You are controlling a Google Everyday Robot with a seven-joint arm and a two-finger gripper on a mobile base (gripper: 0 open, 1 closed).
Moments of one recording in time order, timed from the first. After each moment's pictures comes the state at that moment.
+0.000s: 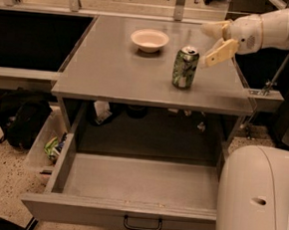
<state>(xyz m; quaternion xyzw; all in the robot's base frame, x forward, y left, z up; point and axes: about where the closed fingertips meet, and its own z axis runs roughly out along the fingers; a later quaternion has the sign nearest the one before) 0.696 -0.164 0.963 -0.54 0.62 0.33 0.46</state>
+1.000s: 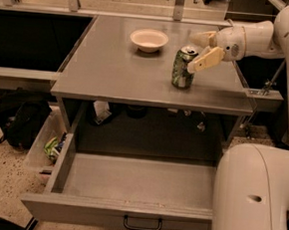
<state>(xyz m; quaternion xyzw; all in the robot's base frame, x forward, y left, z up) 0.712 -0.142 0.931 -0.53 0.62 0.37 0.45</state>
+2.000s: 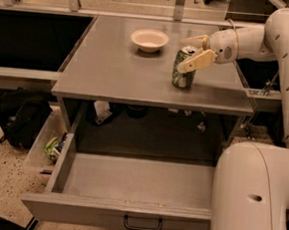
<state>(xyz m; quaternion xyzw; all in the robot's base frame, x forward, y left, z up) 0.715 -0.121 0.919 -0.53 0.62 0.39 0.44</state>
